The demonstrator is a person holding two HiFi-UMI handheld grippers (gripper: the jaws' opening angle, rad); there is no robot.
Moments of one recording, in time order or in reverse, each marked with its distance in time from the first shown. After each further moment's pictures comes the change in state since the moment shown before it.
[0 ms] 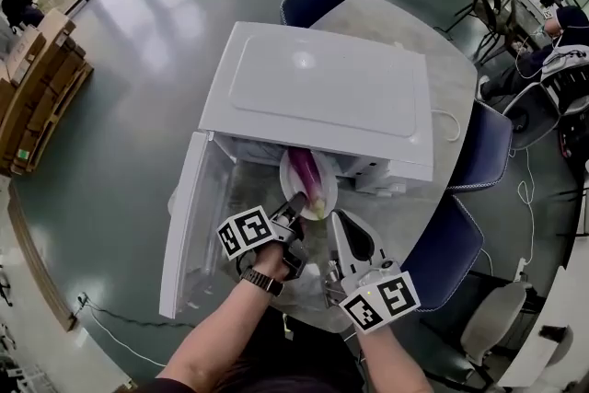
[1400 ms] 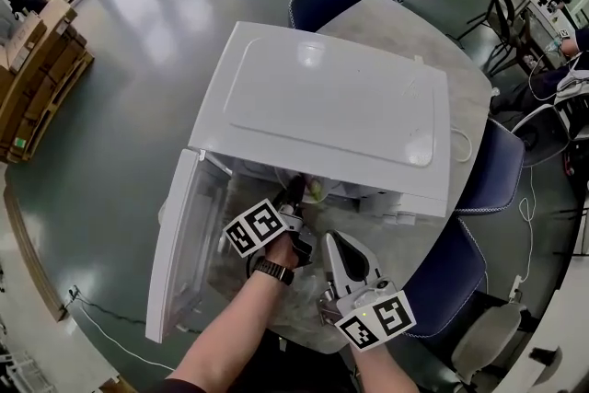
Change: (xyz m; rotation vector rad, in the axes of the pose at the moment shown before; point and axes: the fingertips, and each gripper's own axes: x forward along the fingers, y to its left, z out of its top) left arm 0.061 0.026 0.066 0.073 -0.227 0.055; right arm 0.030 -0.023 -0.030 0.033 0.058 0.048
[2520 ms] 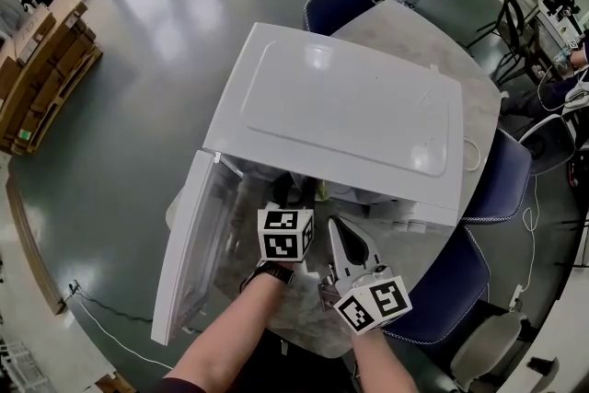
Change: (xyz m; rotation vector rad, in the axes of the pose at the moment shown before) left arm 0.002 -0.016 0.020 0.867 0.053 0.185; right arm 0.039 -0.017 -0.020 -0.030 0.035 -0.015
